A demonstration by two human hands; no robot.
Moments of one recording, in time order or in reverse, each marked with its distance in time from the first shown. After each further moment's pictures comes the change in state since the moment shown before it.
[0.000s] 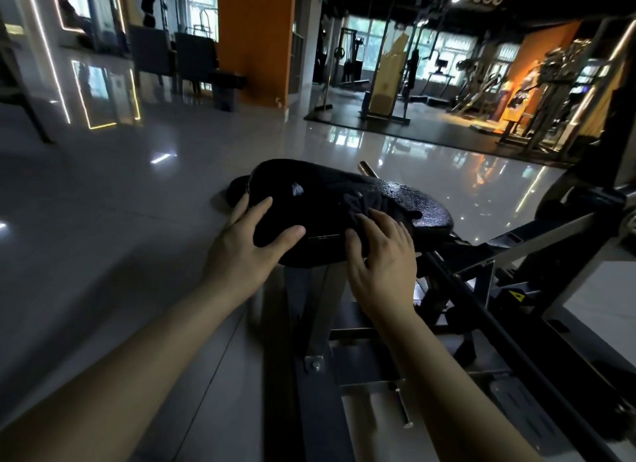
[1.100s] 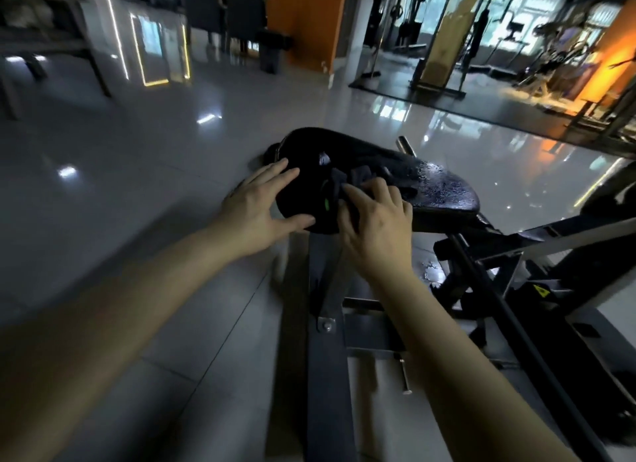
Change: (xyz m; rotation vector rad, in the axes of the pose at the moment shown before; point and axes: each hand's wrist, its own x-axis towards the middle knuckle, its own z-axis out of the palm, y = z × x) left_hand 0.002 -0.005 -0.019 0.364 -0.085 0.200; right_hand 0.009 -0.025 -0.010 -0.020 -0.147 -0.187
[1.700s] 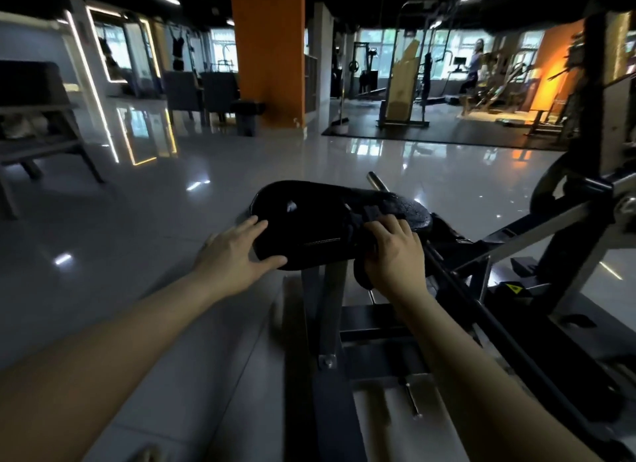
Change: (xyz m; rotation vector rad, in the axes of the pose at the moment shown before) left_hand 0.000 0.017 -0.018 0.282 -0.135 -0.074; right_hand -0.011 0.079 -0.024 -0.123 0.056 0.112
